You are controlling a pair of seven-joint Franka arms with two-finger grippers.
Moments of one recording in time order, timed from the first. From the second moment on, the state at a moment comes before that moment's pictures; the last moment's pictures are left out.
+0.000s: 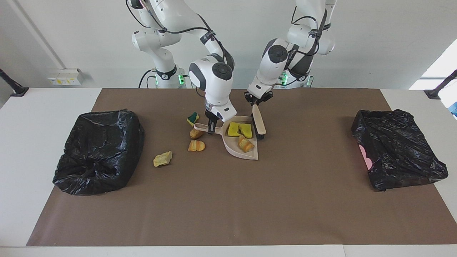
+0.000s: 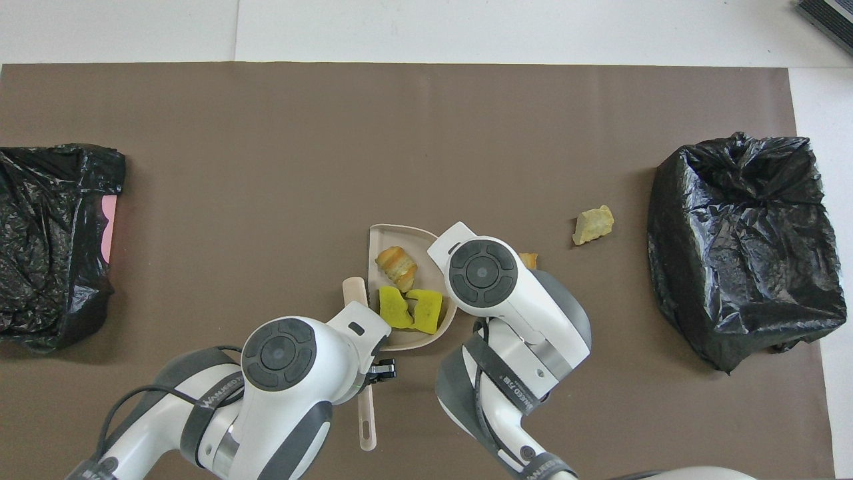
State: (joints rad) left arm -0.68 -0.12 0.00 -2.32 -0.26 2.10 -0.61; right arm 0.39 0.22 0.18 -1.98 -0.21 2.10 -0.80
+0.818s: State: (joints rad) left arm -0.67 -0.20 -0.02 -2.32 -0.26 2.00 -0.58; right arm 0.24 0.19 0.17 -1.81 -0.17 1.88 -0.99
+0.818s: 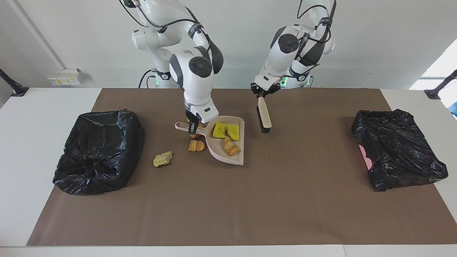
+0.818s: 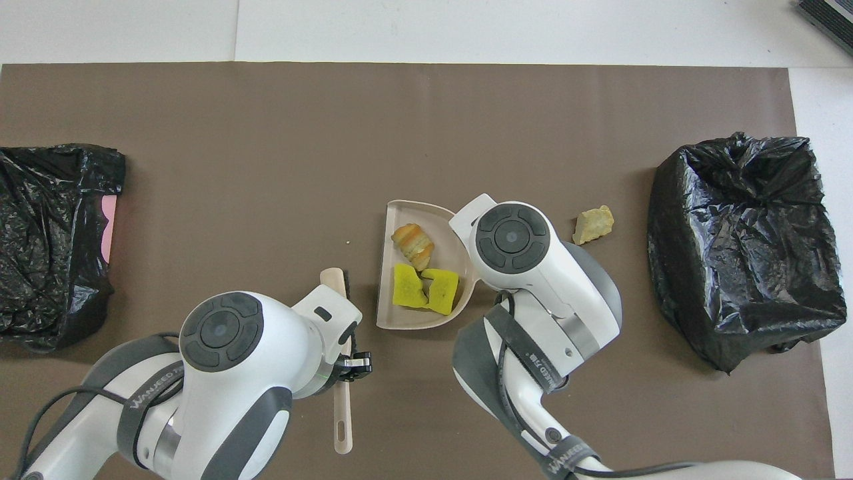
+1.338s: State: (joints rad) left arm -0.85 -0.14 -0.03 -2.38 -0.26 2.22 -0.74; right arm 0.03 0.16 0.17 -1.70 -0.16 1.71 -1.38
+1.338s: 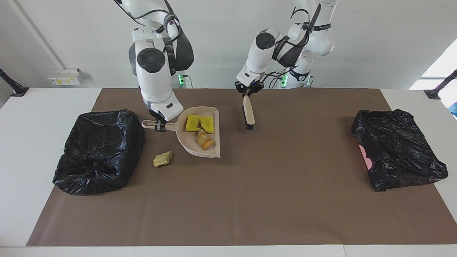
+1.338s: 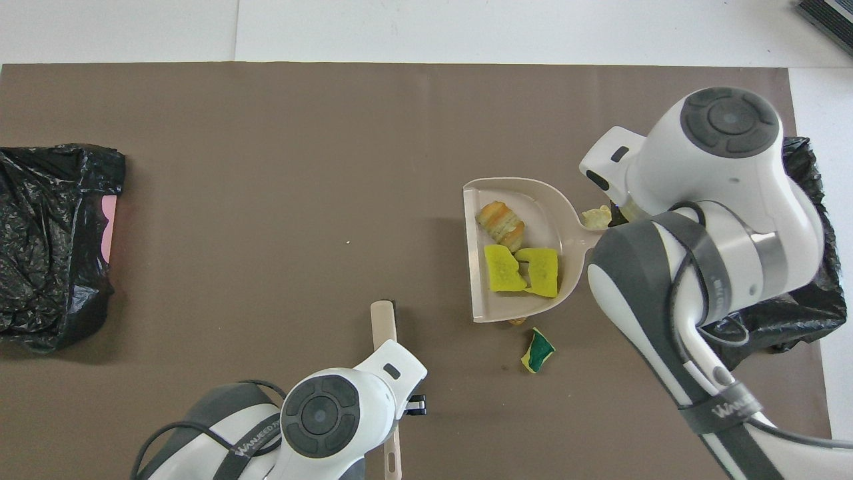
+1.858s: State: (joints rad) left arm -0.90 -0.08 -0.03 -2.38 -0.23 2.27 -0.78; right arm -0.24 0.14 0.16 -1.65 -0.19 1.68 -1.69
